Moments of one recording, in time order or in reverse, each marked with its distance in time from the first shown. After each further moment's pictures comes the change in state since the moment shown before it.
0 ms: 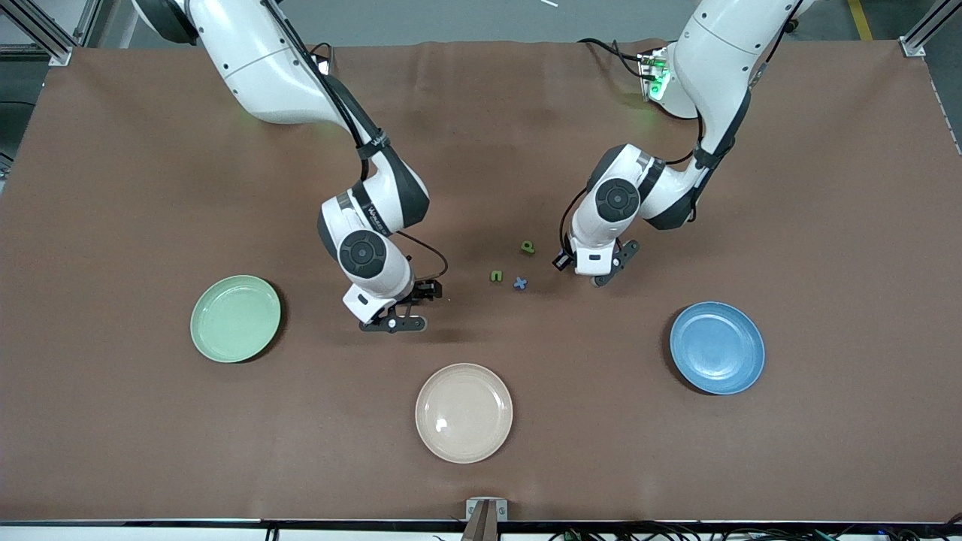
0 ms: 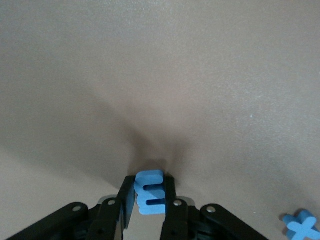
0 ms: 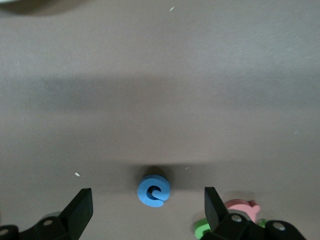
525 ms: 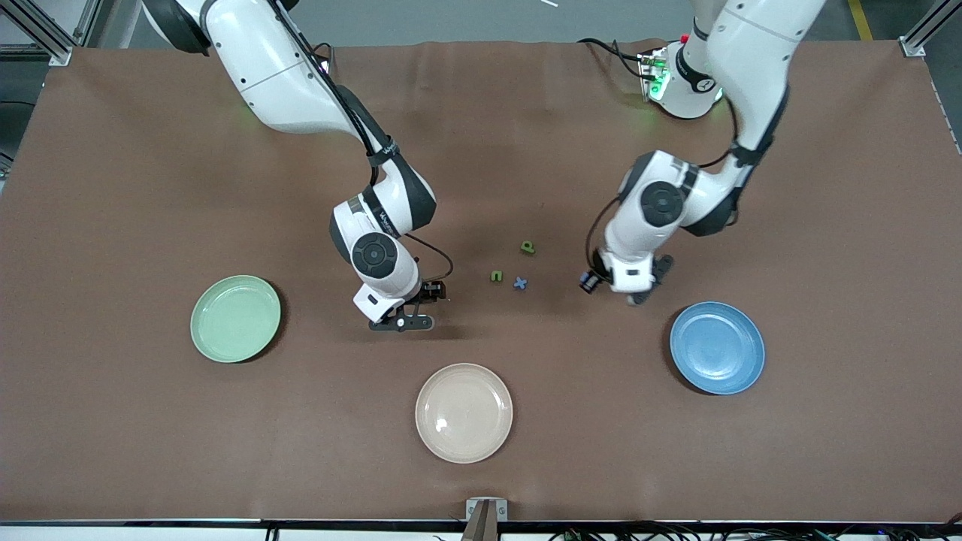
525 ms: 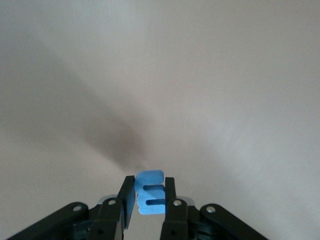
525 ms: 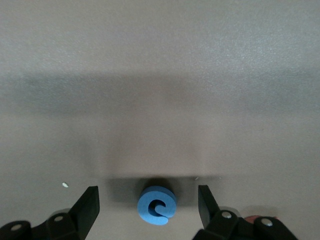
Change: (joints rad) left arm 0.152 -0.090 0.022 0.030 0.037 0.033 0.057; right arm 0.010 0.037 -0.002 -0.017 0.000 0.059 0.003
